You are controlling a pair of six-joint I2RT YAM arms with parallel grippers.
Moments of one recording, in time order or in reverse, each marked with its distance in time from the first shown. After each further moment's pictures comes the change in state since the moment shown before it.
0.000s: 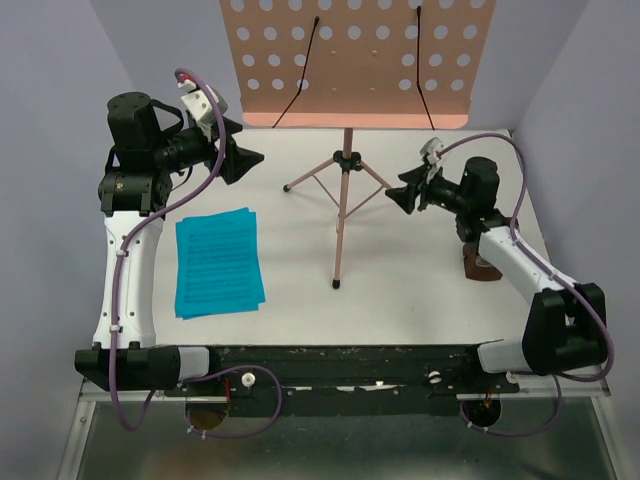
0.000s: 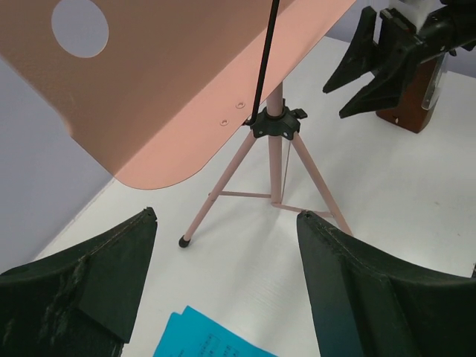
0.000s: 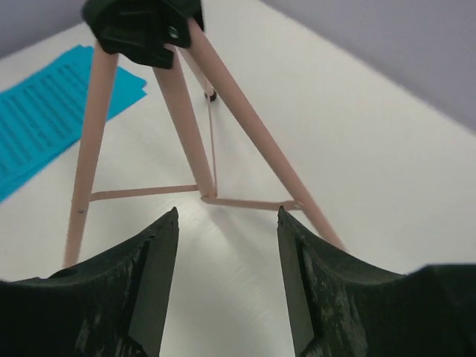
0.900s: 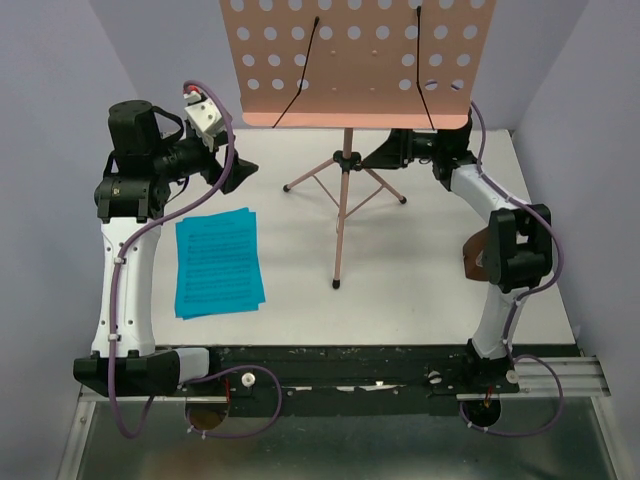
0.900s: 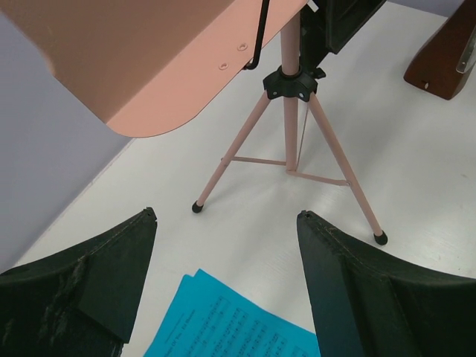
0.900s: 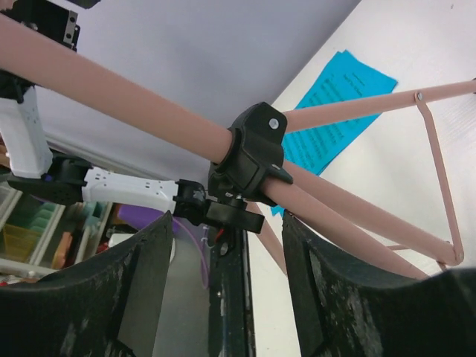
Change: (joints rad) left arm 0.000 -0.024 0.002 -0.153 -0.086 0.128; right arm -0.027 0.594 0.631 0.096 -0.661 1.124
